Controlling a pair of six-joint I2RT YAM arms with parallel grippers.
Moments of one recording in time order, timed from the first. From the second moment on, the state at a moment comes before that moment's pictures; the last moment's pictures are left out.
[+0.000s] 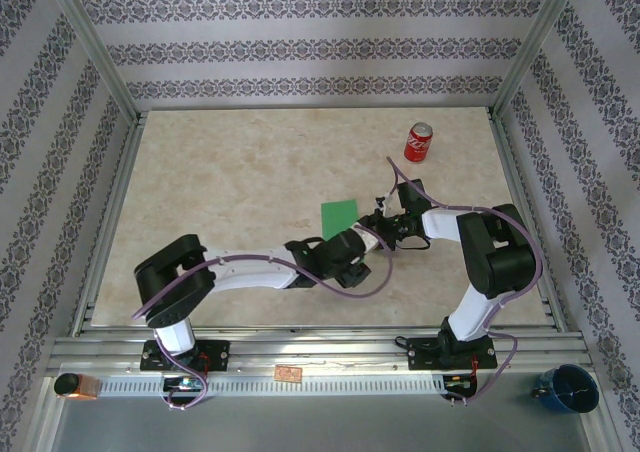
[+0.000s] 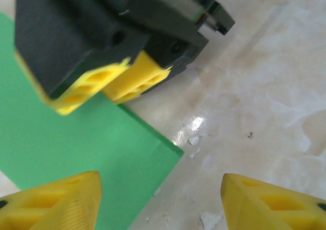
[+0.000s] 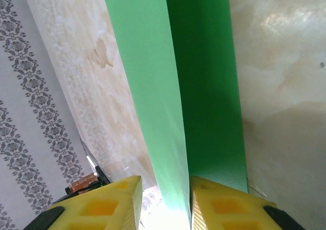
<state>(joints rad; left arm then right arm) -1.10 1.78 1.08 -0.18 -0.22 -0.16 0.22 1.73 0.74 -0.11 -0.90 0.73</state>
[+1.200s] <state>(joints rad) -1.18 1.95 1.23 -0.29 -0.59 0.04 0.22 1.73 0.74 -0.09 -0.90 0.76</state>
